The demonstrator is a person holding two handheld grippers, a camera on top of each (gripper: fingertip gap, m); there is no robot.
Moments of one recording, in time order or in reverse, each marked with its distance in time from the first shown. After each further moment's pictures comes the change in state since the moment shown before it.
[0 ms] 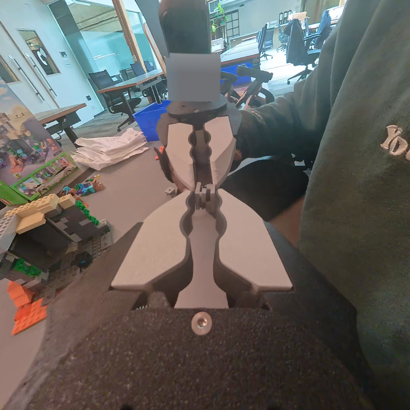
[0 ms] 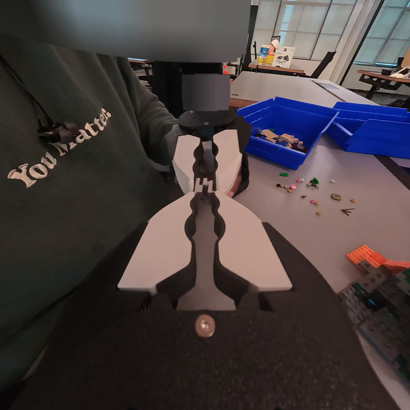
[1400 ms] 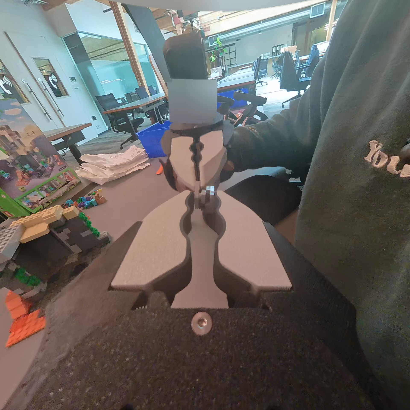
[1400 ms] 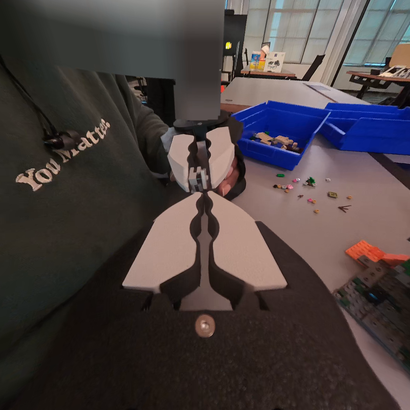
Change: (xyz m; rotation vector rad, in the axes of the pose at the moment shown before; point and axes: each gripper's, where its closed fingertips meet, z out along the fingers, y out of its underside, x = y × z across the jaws) left arm 0.004 -0.014 -0.010 0.092 0.002 -0.008; right arm 0.003 -0.007 -0.006 0.038 0.026 0.041
